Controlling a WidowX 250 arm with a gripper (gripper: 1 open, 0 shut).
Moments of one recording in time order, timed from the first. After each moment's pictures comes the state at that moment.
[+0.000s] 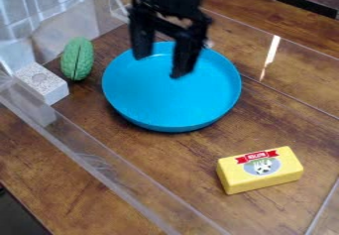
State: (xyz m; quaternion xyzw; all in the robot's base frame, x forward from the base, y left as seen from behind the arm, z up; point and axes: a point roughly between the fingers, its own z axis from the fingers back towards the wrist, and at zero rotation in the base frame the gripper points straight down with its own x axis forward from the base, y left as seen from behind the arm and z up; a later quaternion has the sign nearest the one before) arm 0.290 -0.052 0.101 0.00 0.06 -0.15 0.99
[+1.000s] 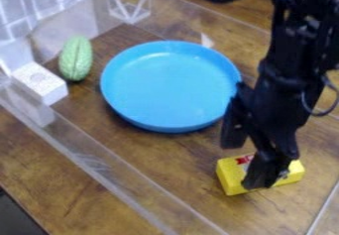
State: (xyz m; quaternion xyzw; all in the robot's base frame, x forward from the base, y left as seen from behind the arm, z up) arm 0.271 -0.140 0.041 0.02 0.06 -0.37 0.93
